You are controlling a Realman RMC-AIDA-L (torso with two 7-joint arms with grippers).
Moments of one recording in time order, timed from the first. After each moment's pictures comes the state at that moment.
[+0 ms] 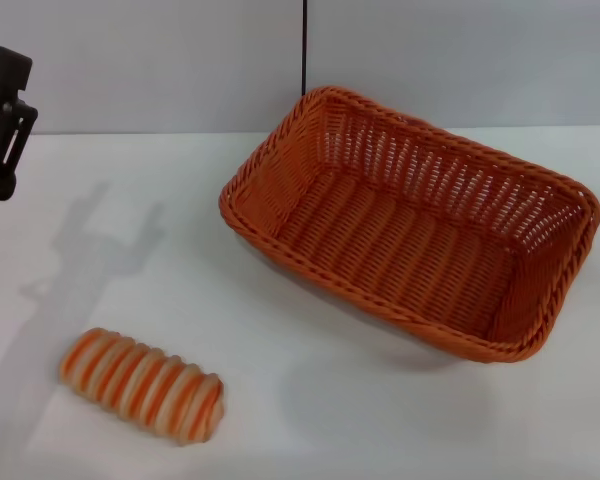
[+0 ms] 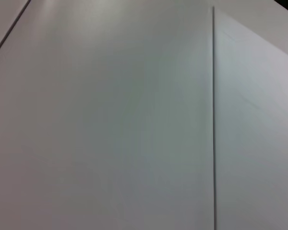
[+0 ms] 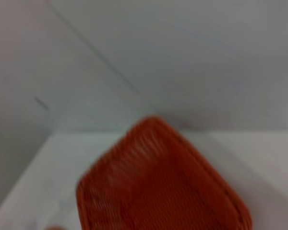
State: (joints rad) left arm -0.31 -2.07 -0.13 -0.17 1.79 1.99 -0.37; right arm 0.57 1.76 -0.25 -0.93 -2.37 -2.04 2.16
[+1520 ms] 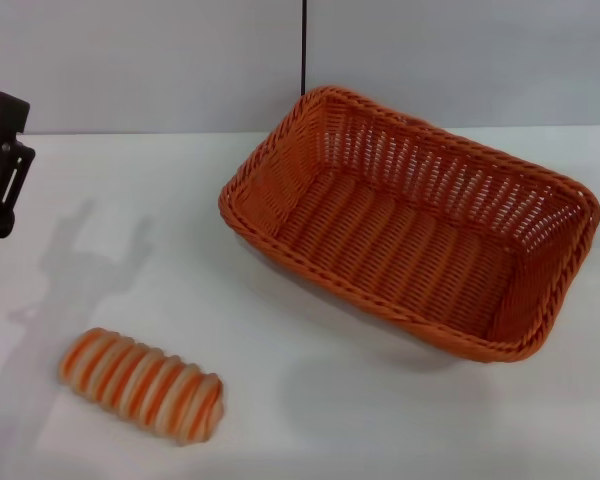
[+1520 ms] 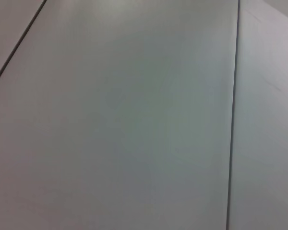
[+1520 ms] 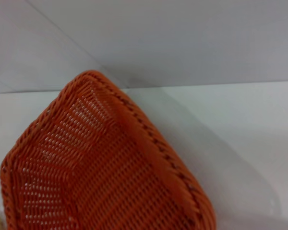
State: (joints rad) left arm -0.24 -2.07 -0.12 -0.21 1.79 1.95 -0.37; right arm 0.65 1.78 -0.55 -0.65 -2.41 -1.66 2.19
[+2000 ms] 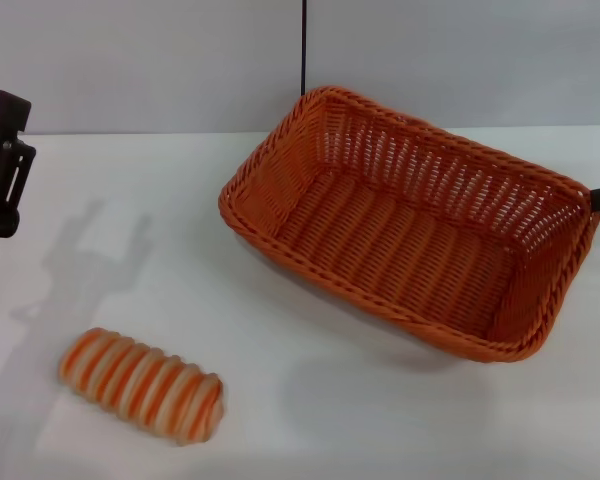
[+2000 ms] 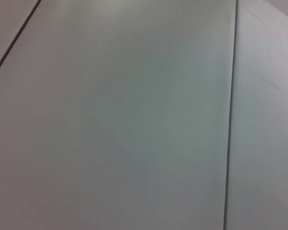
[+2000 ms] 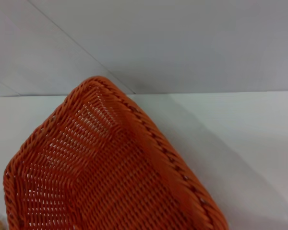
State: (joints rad) left arm -0.25 -2.07 -0.11 -0.21 1.79 1.94 -0.37; right arm 0.66 1.80 -0.54 -0.66 -2.41 -1.64 2.18
